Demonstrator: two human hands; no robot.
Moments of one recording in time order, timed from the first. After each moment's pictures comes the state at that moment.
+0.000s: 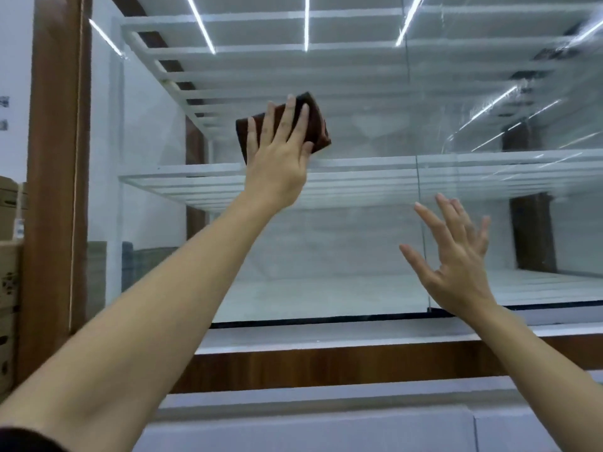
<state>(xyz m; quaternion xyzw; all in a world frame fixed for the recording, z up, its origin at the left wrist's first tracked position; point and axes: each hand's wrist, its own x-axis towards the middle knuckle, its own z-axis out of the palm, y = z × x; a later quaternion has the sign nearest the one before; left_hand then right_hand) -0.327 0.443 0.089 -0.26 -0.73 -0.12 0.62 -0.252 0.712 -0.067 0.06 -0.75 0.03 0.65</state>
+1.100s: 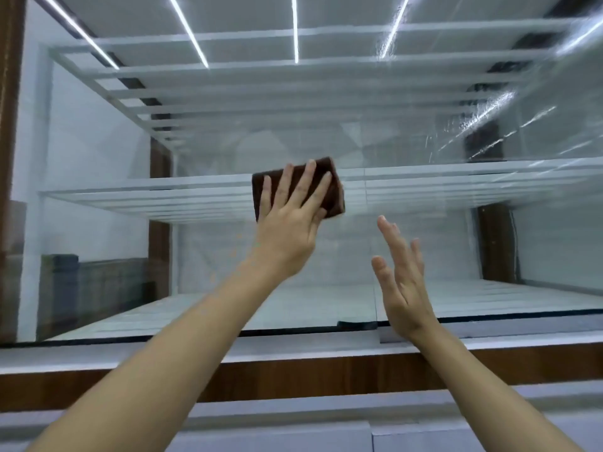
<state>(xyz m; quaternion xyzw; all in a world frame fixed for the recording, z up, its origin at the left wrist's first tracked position) -0.292 0.584 0.008 -0.31 -0.70 -0.08 0.64 -0.233 0.774 -0.082 0.21 -0.73 0.26 0.60</state>
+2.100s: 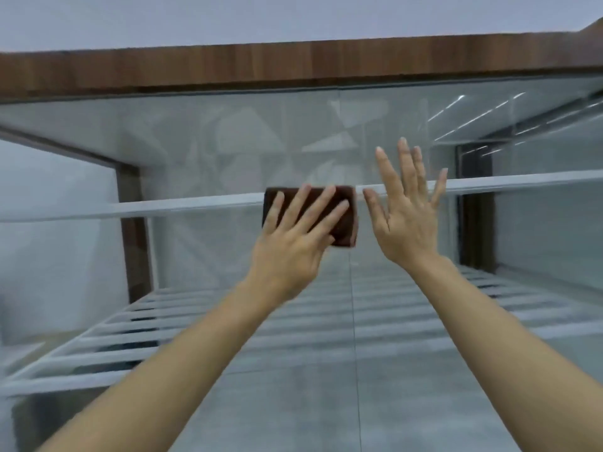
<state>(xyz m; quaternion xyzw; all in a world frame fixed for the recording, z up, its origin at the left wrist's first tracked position) -0.287 0.610 0.290 -0.36 -0.67 0.00 0.65 -0.237 0.815 0.316 0.00 -0.74 0.02 0.68</state>
